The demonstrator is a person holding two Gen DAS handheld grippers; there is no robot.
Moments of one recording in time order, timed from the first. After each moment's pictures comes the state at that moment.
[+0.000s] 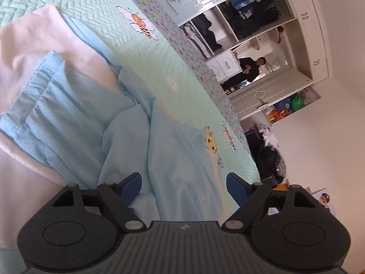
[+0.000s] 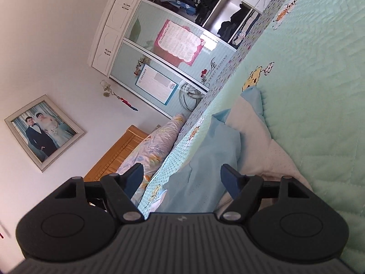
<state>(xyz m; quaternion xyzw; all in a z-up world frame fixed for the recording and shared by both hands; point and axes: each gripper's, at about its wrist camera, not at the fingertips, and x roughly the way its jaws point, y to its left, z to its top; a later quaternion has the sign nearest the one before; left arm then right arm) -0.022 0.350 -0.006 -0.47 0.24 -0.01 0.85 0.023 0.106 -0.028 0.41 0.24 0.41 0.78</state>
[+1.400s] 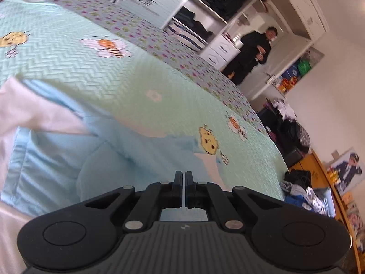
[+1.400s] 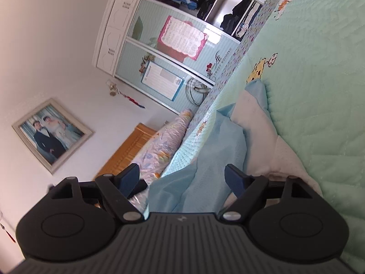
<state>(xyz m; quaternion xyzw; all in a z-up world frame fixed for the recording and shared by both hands) 0.016 0.326 0.063 -0.34 0.30 -0.01 0.89 0.027 0.113 -0.028 0.41 0.25 0.43 0.76</state>
